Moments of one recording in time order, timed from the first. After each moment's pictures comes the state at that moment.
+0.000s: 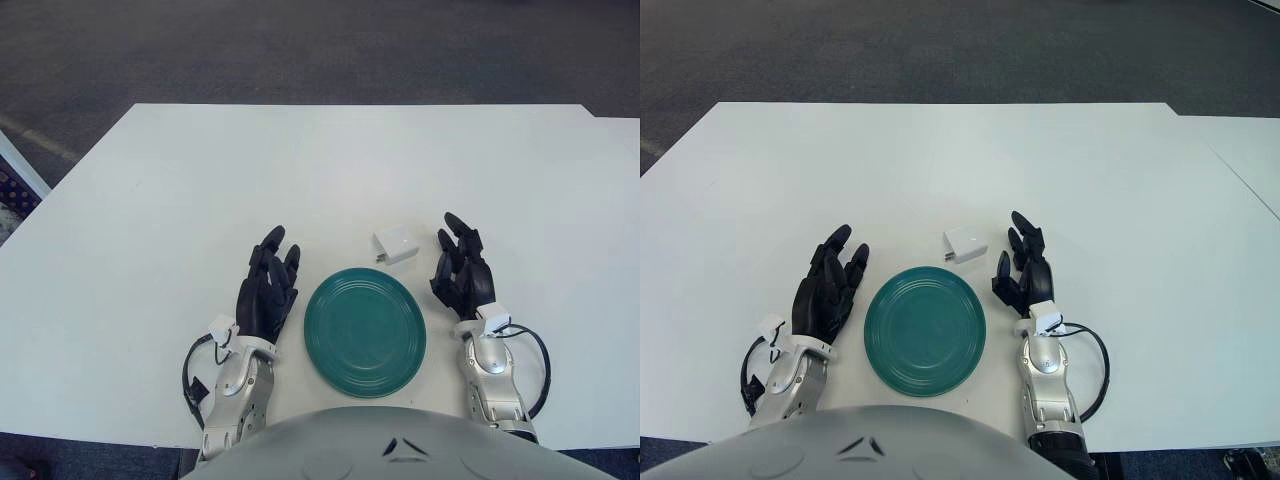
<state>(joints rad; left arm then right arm) 0.45 -0.12 -0.16 -0.20 -0.35 0.14 -0.05 0.26 0.01 0.01 0.11 -0.06 -0.34 -0.08</state>
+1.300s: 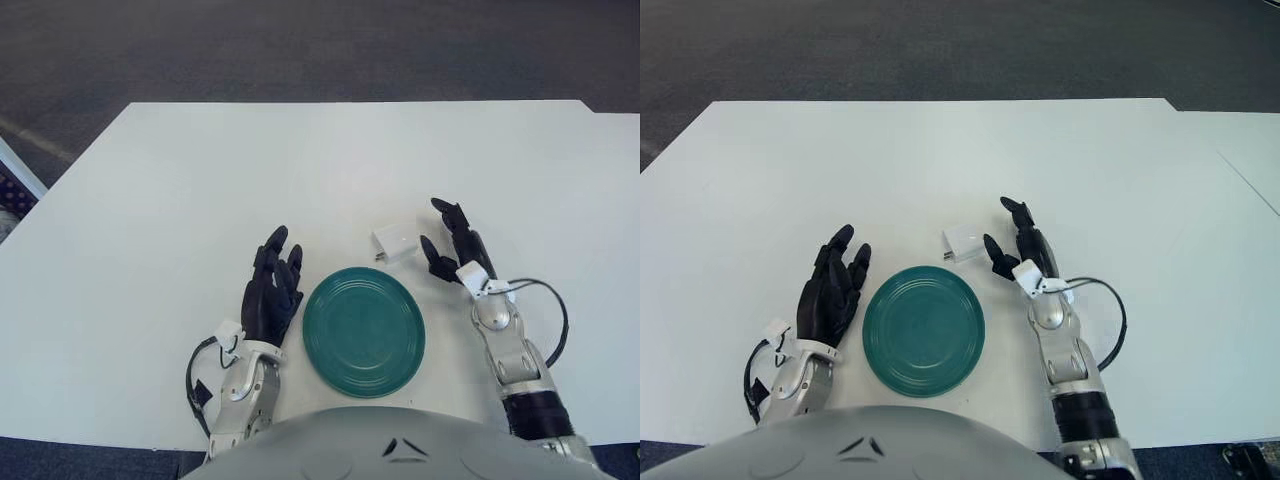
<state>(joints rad) 0.46 -0.11 -0.22 -0.17 -0.34 0.05 -0.04 0.02 -0.25 0.12 0.03 -0.50 -0.09 -0.09</state>
